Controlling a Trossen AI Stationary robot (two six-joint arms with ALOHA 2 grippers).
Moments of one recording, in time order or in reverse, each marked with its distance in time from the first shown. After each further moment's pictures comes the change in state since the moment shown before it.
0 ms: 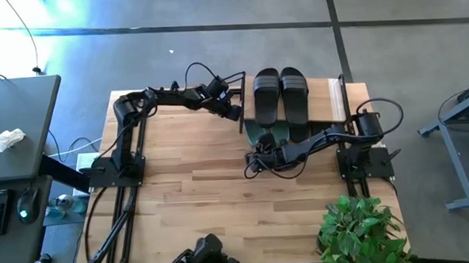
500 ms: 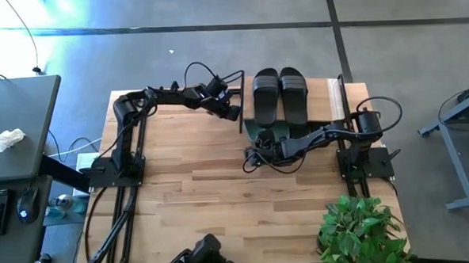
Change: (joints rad) left arm 0.008 0.001 0.001 -0.045 0.038 0.006; right arm -0.053 0.000 0.000 0.024 -0.036 -0.018
